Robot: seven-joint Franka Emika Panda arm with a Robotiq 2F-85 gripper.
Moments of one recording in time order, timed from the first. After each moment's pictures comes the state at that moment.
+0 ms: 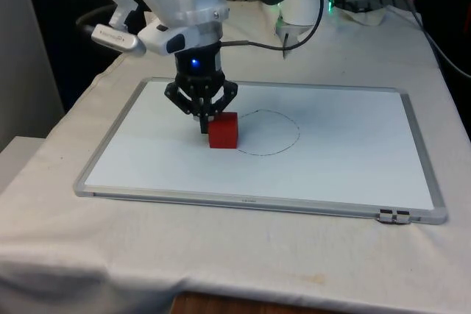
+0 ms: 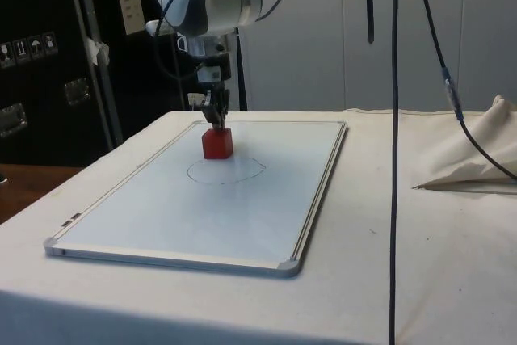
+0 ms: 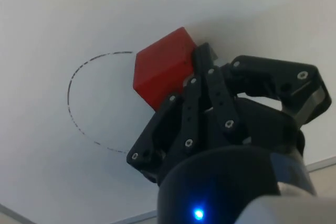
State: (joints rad) arm 0.28 0.73 -0.58 -1.74 0.54 2.32 -0.68
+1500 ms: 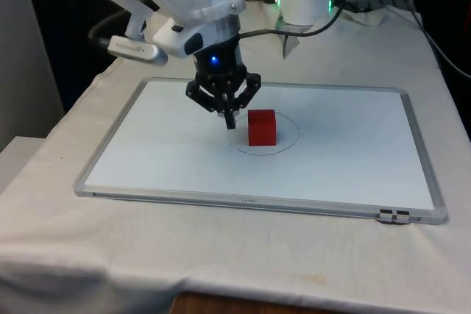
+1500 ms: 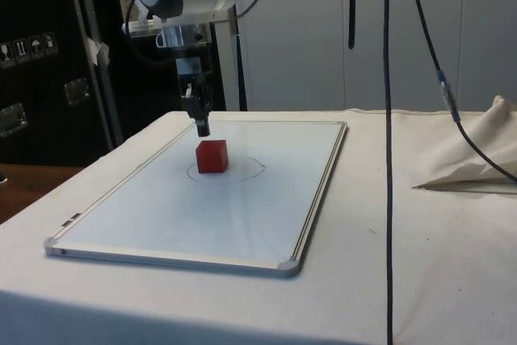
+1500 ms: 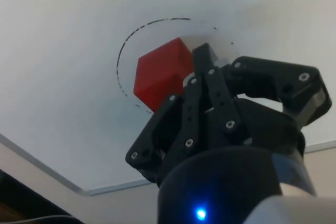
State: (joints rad) arm 0.29 0.76 -0.58 -1.60 0.56 2.10 -0.65
